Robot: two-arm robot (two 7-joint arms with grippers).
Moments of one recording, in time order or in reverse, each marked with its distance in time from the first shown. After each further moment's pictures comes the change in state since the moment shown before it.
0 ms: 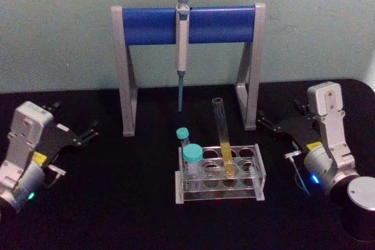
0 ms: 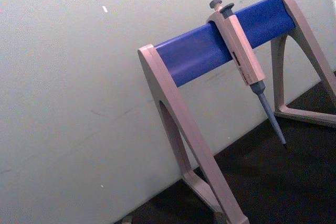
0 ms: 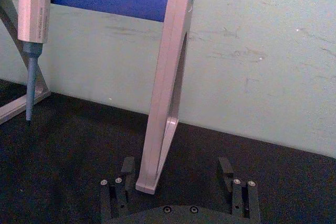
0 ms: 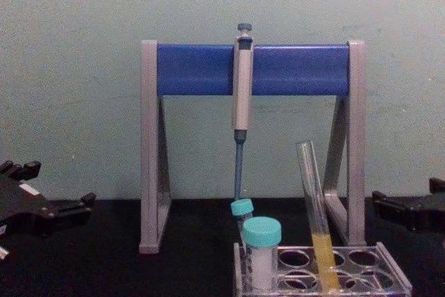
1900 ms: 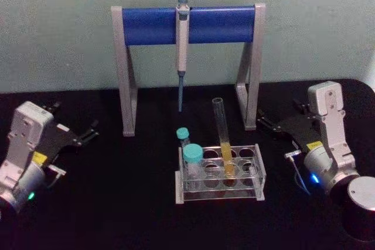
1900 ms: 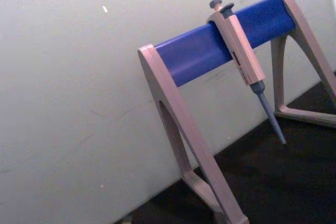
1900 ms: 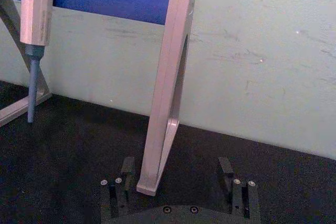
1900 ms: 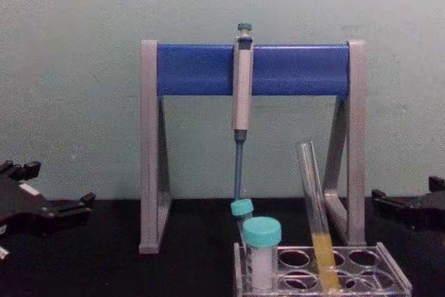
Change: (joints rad) left arm 0.000 0.000 0.000 0.000 0.000 0.000 0.000; right arm 0.000 0.002 -0.002 -0.003 0.003 -0.004 0.001
